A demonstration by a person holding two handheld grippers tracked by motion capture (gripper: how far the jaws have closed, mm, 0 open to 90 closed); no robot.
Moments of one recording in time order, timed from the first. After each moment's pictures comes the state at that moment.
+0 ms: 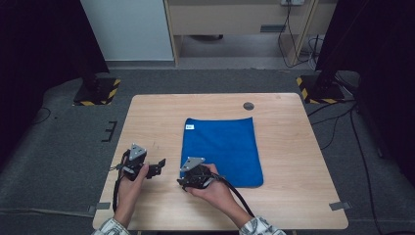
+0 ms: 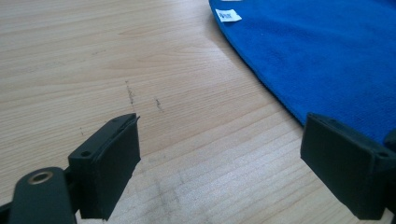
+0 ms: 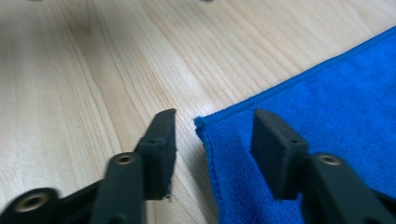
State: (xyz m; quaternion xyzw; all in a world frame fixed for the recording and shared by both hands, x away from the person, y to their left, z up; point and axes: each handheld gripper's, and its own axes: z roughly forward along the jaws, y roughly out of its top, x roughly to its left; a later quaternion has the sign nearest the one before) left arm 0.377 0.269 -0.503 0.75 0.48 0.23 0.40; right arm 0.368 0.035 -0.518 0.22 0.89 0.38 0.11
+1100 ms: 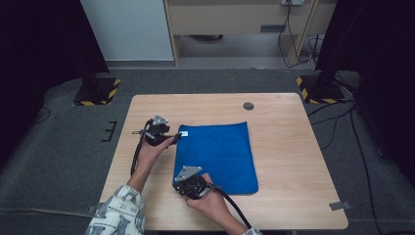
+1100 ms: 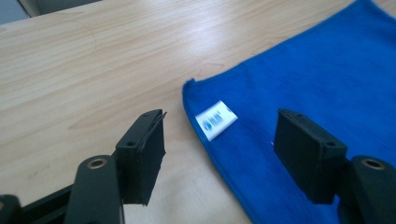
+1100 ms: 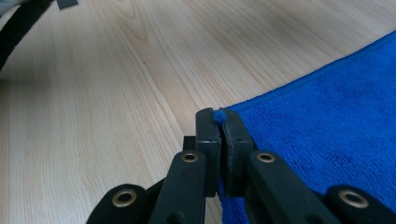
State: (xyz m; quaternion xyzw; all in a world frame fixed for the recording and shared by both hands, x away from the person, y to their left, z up) left arm 0.503 0.221 -0.494 0.79 0.44 0.18 0.39; right arm 0.338 0.047 -0.521 0.23 0.88 0.41 0.07
